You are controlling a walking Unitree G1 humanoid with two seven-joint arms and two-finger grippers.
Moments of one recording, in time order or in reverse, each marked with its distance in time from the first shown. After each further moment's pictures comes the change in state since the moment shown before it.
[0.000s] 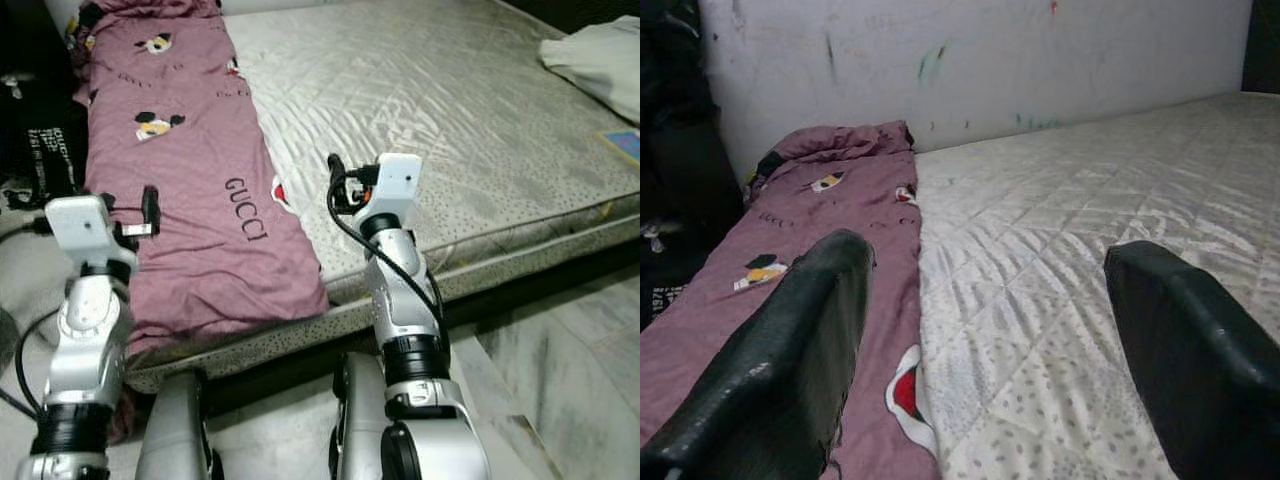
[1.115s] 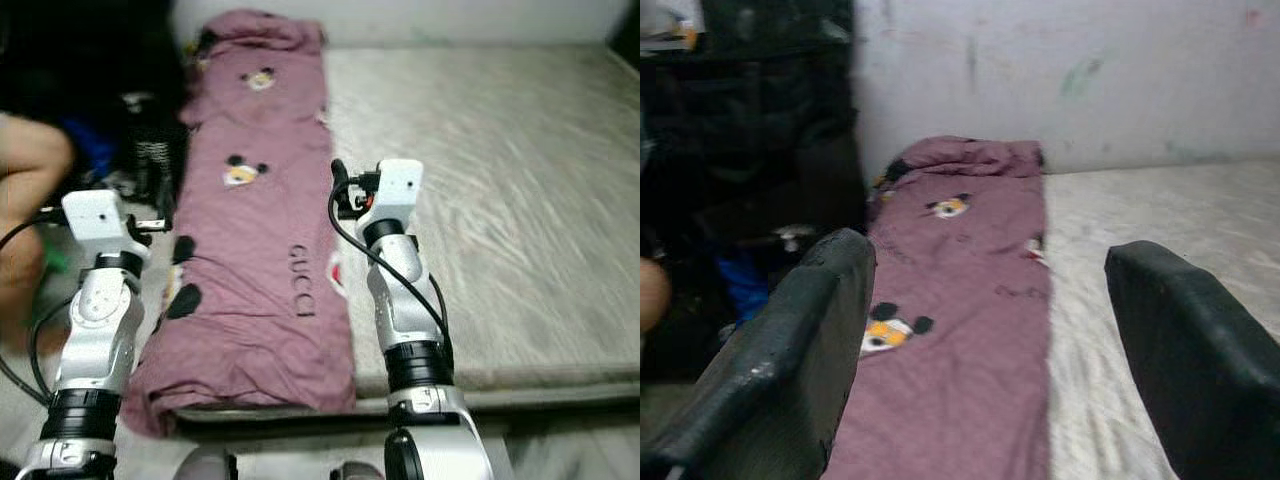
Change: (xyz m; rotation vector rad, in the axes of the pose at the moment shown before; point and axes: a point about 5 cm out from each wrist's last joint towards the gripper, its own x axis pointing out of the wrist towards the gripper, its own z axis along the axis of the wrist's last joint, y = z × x) left arm 0.007 -0.012 -0.002 -0.020 0.017 -0.049; right arm -0.004 -0.002 -0.003 -0.029 -0.006 -0.008
